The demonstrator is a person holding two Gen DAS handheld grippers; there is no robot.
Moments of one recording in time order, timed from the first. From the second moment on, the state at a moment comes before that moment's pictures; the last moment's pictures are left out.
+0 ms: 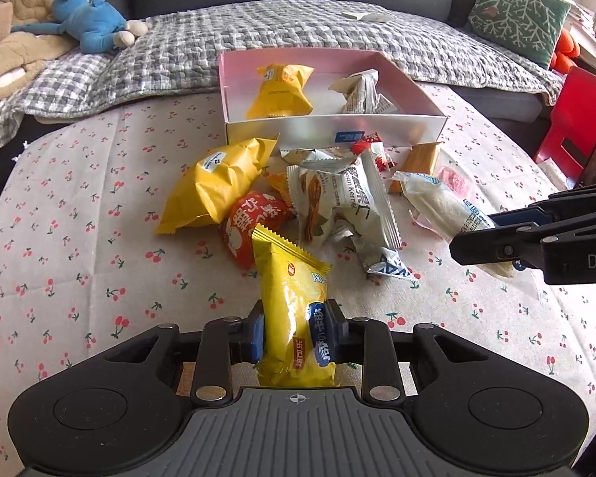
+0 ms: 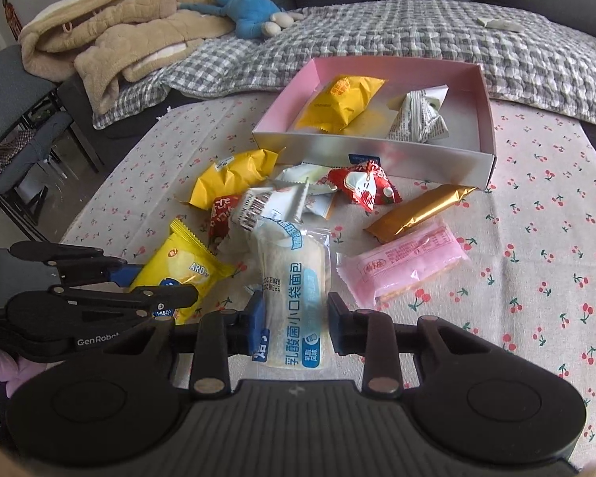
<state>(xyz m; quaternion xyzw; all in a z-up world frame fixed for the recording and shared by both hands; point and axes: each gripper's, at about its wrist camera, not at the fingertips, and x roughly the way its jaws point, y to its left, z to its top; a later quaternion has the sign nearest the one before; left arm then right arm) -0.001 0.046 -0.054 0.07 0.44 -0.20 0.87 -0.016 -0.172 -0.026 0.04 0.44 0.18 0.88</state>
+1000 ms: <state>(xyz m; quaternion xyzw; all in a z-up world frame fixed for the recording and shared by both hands) 0.056 0.005 0.009 0.03 0.37 -0.19 0.91 0.043 -0.232 0.013 0.14 0.36 0.11 0.92</state>
